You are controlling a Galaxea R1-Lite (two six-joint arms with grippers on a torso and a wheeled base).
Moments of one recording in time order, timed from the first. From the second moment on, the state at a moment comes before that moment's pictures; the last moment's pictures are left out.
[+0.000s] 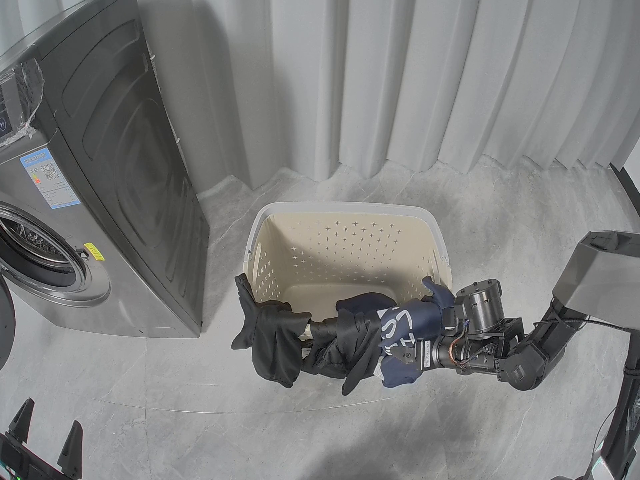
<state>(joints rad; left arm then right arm) 0.00 0.02 -0.02 0.00 0.02 -0.05 0.48 2.14 -0.68 -0.79 -0.01 0.30</state>
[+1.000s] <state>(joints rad) 0.00 0.02 -0.02 0.00 0.02 -0.05 0.47 2.04 -0.59 -0.90 -0.01 0.29</state>
